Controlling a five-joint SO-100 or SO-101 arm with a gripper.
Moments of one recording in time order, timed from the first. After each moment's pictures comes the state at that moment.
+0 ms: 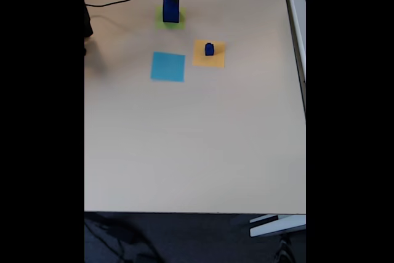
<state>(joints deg) -20.7 89.0 91.4 62.8 114.8</state>
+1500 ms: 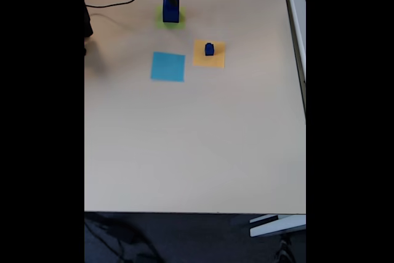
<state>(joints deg) -20.7 89.0 95.4 60.0 114.6</state>
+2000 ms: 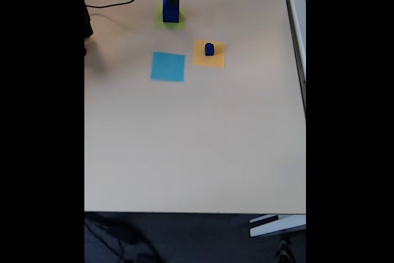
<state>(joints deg) -20.5 89.0 95.4 60.0 114.2</state>
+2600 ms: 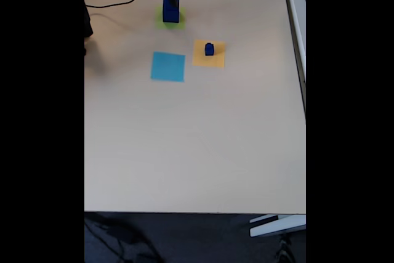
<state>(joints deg) -20.5 89.0 95.2 60.0 112.9</state>
